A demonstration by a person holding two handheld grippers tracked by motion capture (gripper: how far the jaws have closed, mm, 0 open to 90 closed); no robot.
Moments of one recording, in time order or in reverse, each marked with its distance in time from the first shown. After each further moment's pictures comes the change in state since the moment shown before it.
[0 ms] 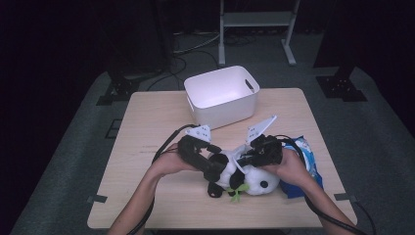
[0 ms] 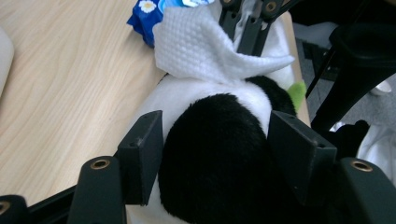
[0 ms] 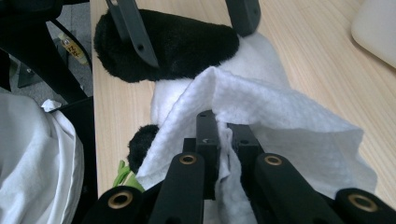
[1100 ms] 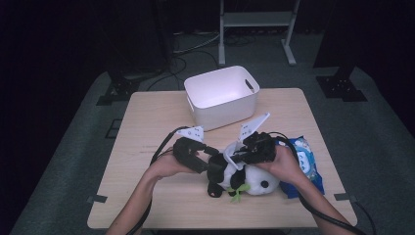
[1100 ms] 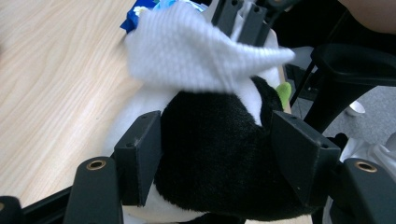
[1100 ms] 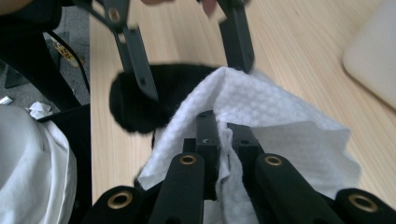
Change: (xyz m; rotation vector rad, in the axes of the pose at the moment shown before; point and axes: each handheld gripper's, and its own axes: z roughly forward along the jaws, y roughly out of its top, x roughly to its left) left arm 0.006 -0.018 -0.002 -0.066 -0.049 -0.043; right arm 0.011 0.027 0.005 -0.019 -0.027 -0.056
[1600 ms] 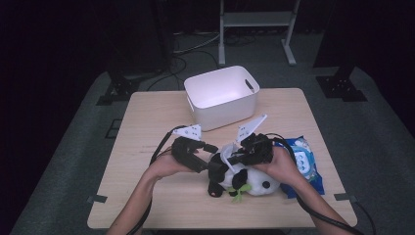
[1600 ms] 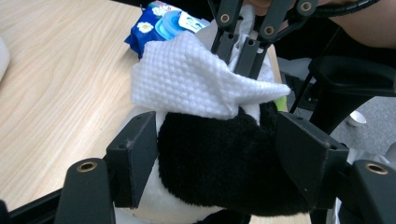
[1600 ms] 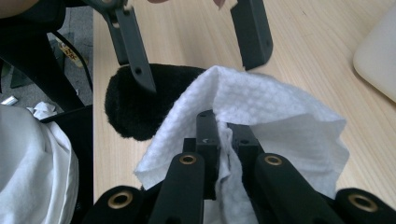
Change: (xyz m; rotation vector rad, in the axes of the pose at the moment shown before) left arm -0.001 -0.001 -0.007 -0.064 0.004 0.005; right arm -0.001 -0.005 0.005 0.000 0.014 0.001
